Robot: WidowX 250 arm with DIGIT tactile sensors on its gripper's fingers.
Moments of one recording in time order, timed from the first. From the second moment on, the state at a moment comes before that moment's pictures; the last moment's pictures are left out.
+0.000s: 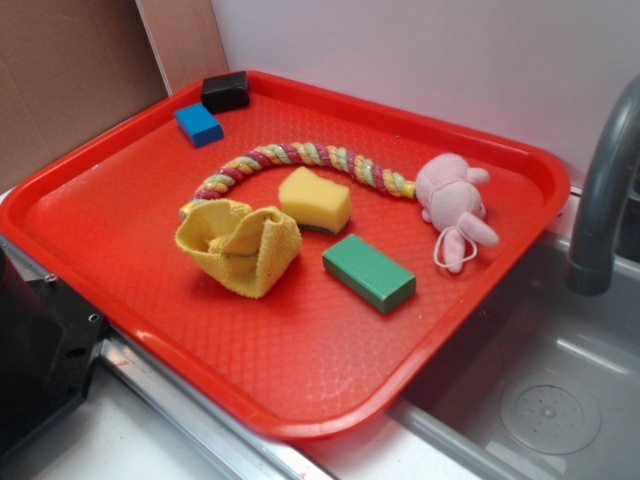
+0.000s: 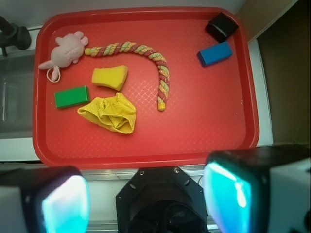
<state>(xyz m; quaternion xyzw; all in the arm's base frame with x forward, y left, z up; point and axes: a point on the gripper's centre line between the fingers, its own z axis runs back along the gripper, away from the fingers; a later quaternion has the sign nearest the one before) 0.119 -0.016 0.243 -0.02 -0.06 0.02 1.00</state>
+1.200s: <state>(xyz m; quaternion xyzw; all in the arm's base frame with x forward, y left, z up) 0.213 -0.143 0.142 -0.09 0.03 0.28 0.95</state>
